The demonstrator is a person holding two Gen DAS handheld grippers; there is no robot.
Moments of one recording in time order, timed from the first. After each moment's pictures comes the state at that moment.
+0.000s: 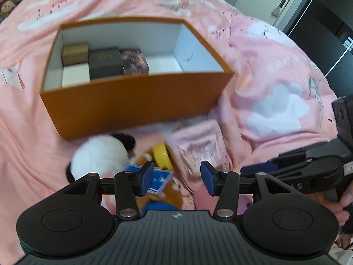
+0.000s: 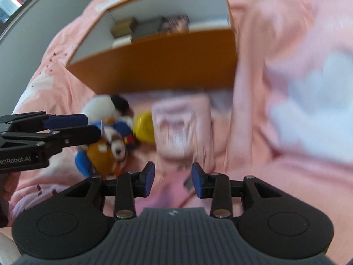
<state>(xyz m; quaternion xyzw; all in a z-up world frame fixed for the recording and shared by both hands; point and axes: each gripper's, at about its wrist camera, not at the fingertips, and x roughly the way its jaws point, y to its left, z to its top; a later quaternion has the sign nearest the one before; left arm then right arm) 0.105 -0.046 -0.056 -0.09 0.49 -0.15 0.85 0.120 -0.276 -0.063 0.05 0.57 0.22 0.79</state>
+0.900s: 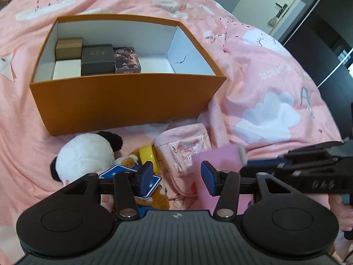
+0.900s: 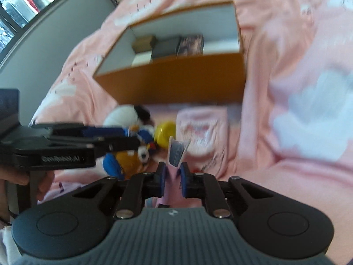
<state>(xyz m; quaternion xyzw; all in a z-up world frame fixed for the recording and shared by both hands) 0.107 -0.041 -0.058 -0.15 0.48 -0.16 0.85 0.098 -0.284 -0.020 0.05 0.51 0.25 0.82</state>
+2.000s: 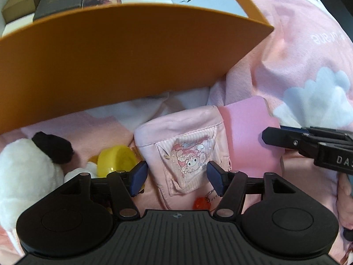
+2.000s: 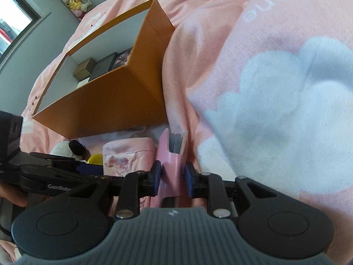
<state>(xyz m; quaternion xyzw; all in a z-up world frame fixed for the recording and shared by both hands) 0.192 -0.103 -0.140 -0.12 0.61 -0.14 0.77 0.173 -0.359 -0.087 0.12 0.52 0.20 0.82</state>
